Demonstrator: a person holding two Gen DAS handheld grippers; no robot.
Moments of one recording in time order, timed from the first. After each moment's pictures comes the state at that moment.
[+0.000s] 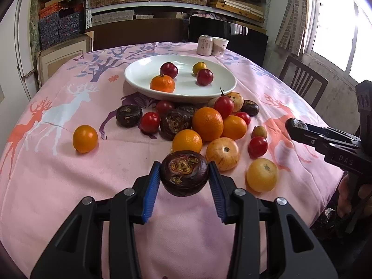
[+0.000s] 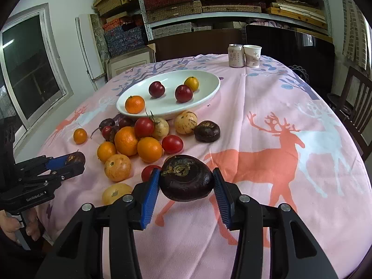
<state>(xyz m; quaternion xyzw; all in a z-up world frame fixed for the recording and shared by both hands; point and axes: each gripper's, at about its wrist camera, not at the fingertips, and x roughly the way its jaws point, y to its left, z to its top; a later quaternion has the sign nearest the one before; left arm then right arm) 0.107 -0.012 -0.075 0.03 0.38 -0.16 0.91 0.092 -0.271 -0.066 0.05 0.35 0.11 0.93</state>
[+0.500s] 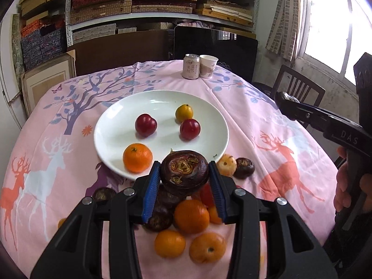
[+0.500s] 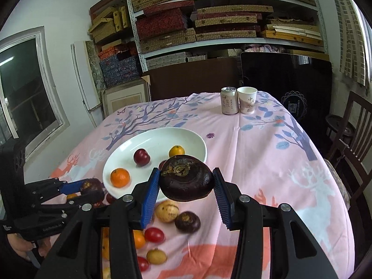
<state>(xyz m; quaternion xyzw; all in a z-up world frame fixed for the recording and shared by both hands) 0.214 -0.069 -0.027 0.05 0.36 -0.19 0.91 0.189 -0.298 0.003 0.07 0.29 0.10 0.95</state>
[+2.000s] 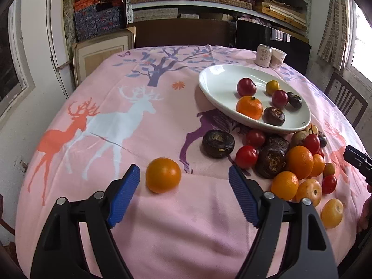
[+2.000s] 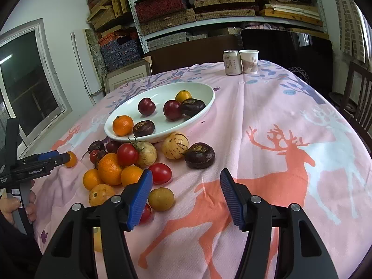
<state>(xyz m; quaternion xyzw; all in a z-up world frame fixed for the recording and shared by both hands) 0.178 0.066 -0.070 0.03 0.38 -0.03 0.92 0.134 -0.282 -0.080 0.09 0.33 0.11 0.93</state>
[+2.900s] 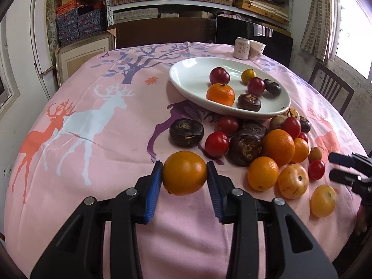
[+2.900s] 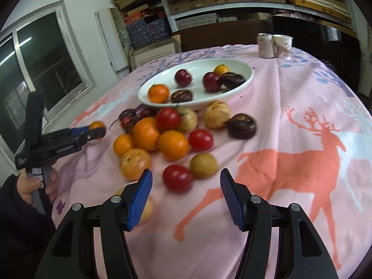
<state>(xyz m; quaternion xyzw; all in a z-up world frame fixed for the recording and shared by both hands) 0.171 0.038 -0.083 0.03 0.38 -0.09 0.92 0.113 -0.246 -0.091 0.06 0.38 0.21 0.90</state>
